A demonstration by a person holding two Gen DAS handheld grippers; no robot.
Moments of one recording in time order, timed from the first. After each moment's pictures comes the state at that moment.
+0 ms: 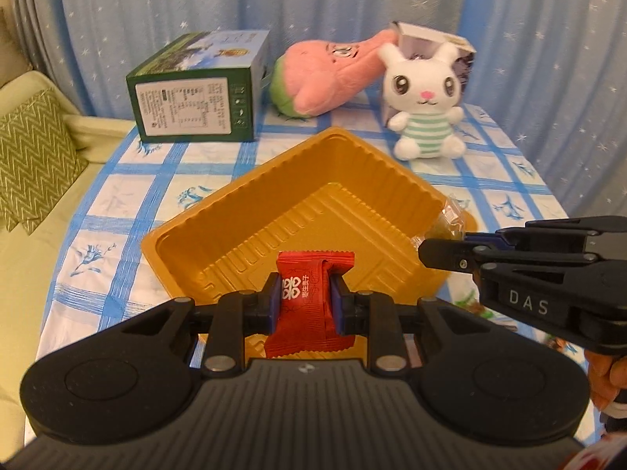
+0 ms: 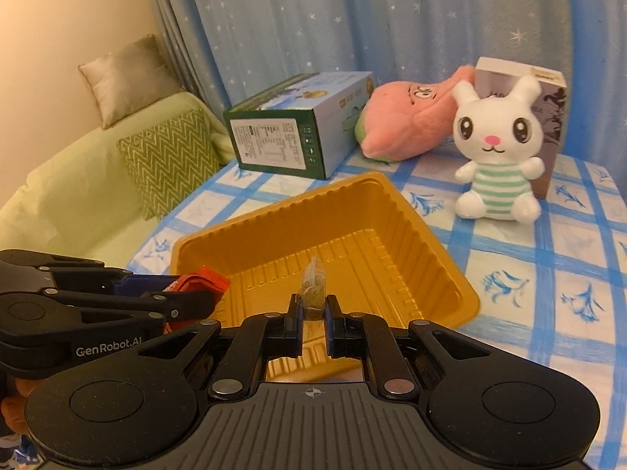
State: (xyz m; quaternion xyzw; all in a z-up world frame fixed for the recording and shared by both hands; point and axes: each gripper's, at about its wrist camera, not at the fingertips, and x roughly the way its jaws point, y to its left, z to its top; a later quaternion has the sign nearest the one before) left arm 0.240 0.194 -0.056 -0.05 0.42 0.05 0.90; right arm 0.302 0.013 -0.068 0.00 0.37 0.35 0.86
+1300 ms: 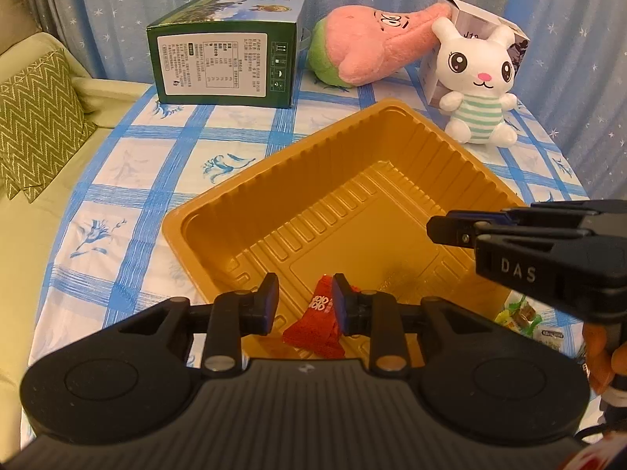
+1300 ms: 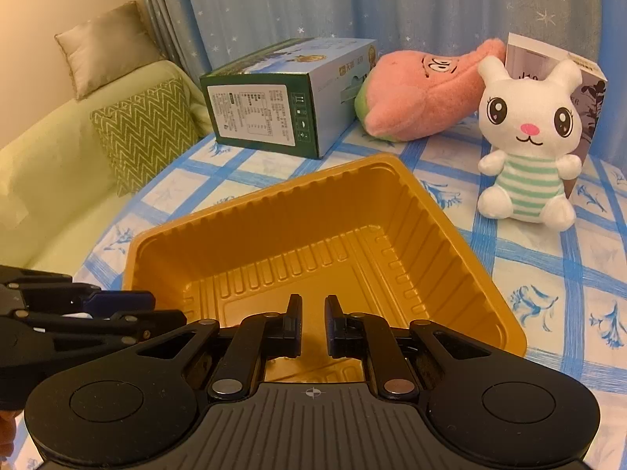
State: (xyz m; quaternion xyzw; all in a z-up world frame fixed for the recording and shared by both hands) left arm 0.261 0.238 -0.088 -0.07 0.45 0.07 0.89; right arm 0.338 0.064 -0.097 -0.03 0.40 0.33 0.85
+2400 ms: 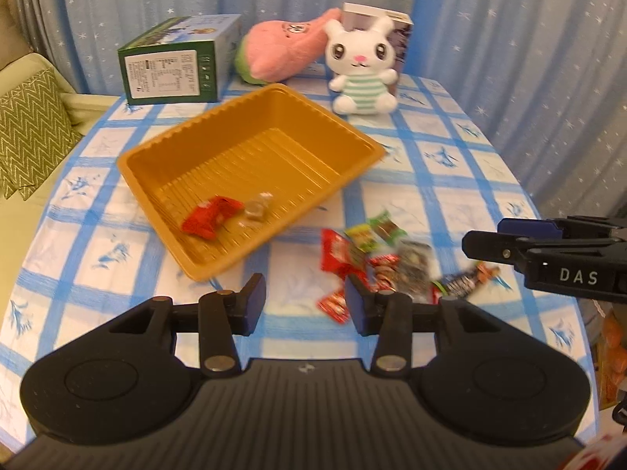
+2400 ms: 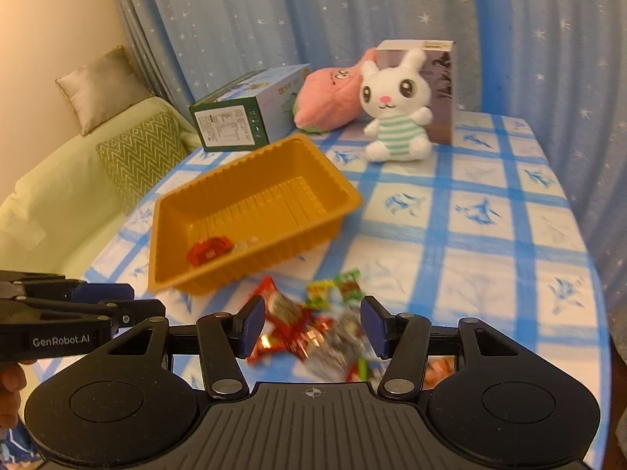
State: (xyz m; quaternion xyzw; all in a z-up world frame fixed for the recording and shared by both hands) left arm 0.136 0.098 -0.042 -0.06 0.43 0.03 0.90; right arm 0.204 -0.123 -0.054 0.02 0.39 0.30 0.87
